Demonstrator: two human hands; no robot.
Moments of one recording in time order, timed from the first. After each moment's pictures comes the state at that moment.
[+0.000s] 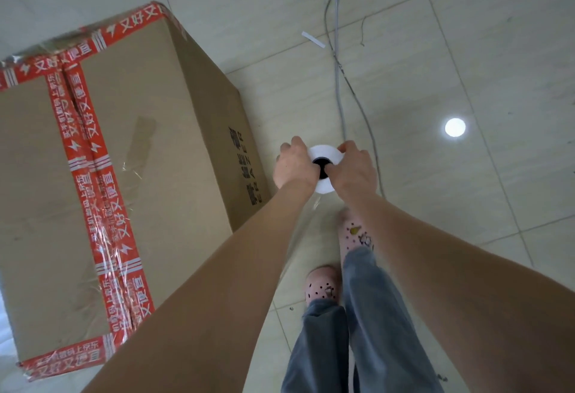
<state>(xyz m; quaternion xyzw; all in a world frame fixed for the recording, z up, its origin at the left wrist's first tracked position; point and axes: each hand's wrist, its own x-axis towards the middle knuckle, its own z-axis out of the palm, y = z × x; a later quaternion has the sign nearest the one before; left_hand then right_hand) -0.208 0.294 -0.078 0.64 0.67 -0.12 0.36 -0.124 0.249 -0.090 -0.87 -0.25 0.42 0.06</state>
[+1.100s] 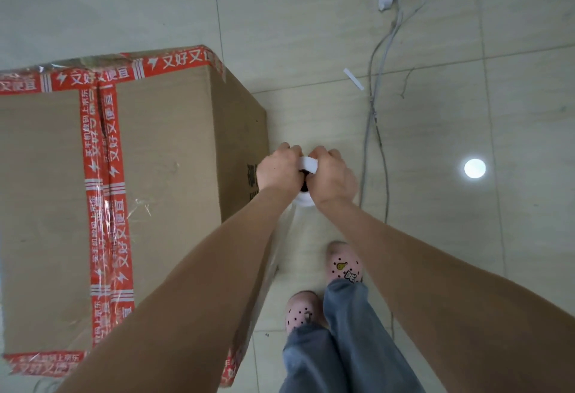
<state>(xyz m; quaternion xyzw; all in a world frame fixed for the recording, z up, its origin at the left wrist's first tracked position) -0.220 0.419 -0.085 0.70 0.65 -0.17 0.25 -0.133 0.389 -0.084 -0.79 -0.47 0.39 0.01</state>
